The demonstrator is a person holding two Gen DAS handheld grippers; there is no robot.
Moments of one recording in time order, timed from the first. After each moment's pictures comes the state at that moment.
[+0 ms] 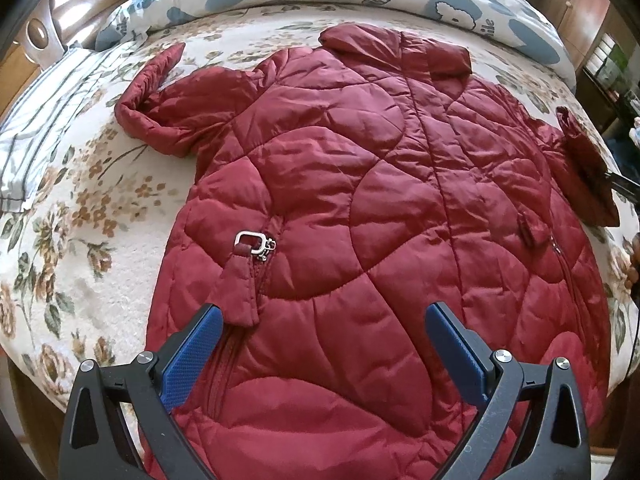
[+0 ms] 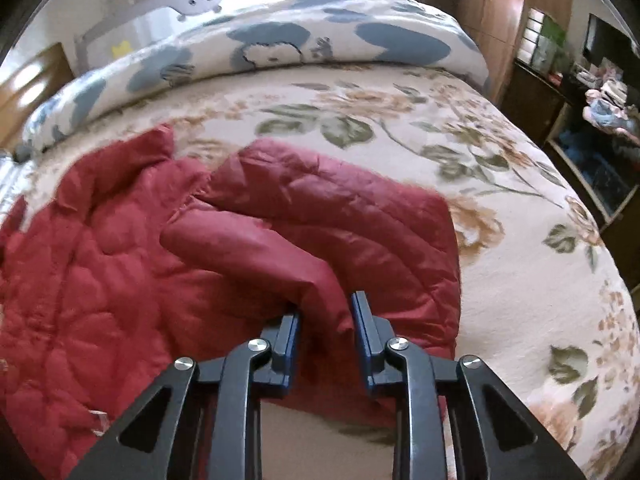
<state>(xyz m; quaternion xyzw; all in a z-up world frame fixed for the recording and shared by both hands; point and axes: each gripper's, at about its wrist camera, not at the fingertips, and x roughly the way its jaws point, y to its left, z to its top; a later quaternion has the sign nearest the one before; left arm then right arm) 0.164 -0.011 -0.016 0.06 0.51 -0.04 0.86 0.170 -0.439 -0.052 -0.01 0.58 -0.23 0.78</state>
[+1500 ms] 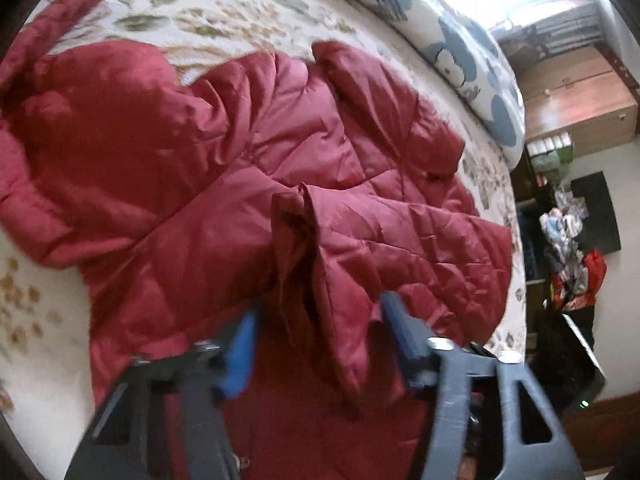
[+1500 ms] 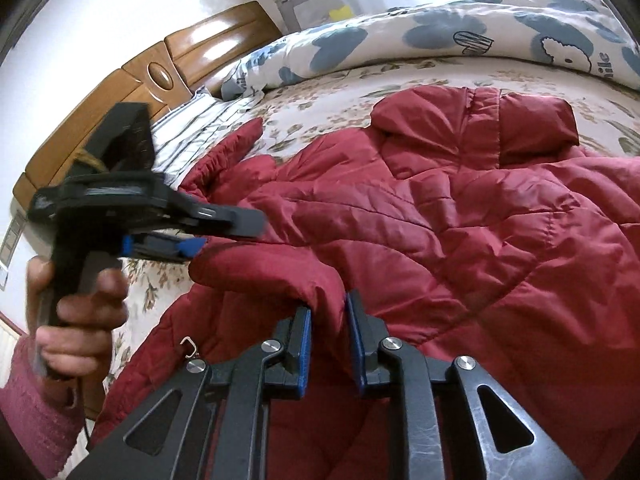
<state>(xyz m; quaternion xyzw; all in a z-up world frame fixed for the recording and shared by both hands) 0.383 0.055 -0.086 -0.20 0.56 -0.21 0.77 0.226 -0.174 -0.148 0.09 0.59 0.13 0.79</state>
